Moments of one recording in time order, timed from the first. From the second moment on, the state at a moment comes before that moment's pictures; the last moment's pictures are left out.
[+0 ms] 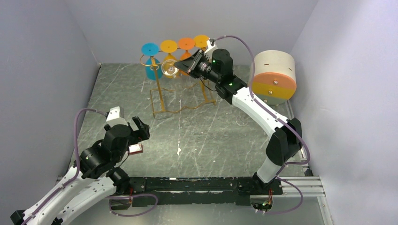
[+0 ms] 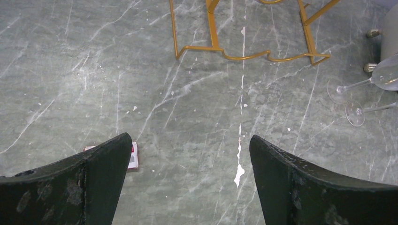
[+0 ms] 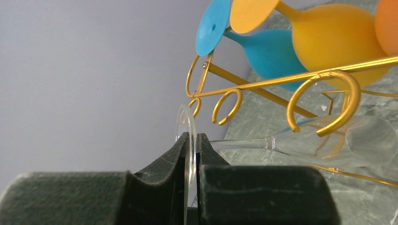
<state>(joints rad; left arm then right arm) -0.74 0.49 0.67 -0.72 -0.59 -0.75 0.61 1.67 1.55 0.09 -0.27 1.01</state>
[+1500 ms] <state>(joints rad) -0.74 0.41 0.56 -0.31 -0.24 -0.75 0.67 1.29 0.83 0.27 -0.49 0.73</state>
